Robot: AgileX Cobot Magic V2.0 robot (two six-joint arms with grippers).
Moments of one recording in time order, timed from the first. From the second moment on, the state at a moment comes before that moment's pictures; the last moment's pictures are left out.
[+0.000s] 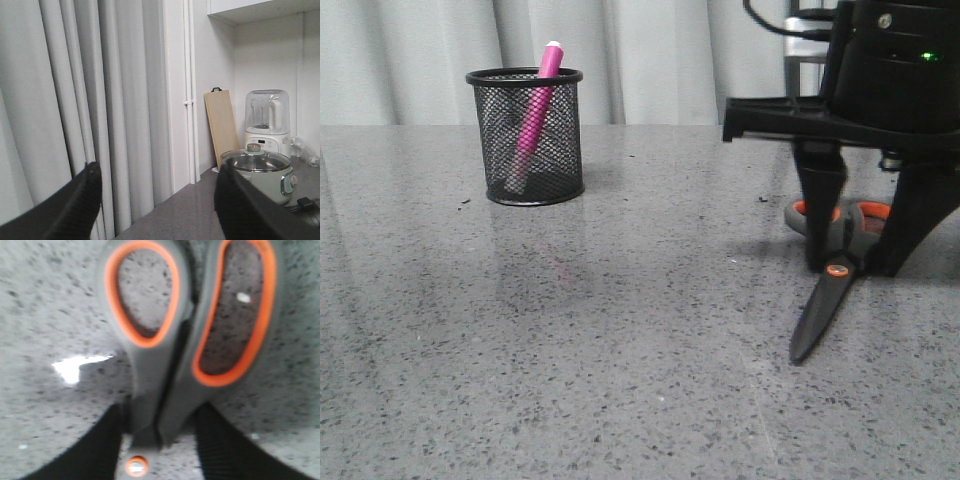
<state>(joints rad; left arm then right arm) -0.49 0.98 -1.10 -1.76 0.49 1.76 0.51 1.62 -1.16 -0.01 1.06 0.67</state>
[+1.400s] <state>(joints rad) -0.49 0.76 -1.07 -1.53 0.50 1.71 0.67 1.92 -1.64 -0.37 0.19 0.40</state>
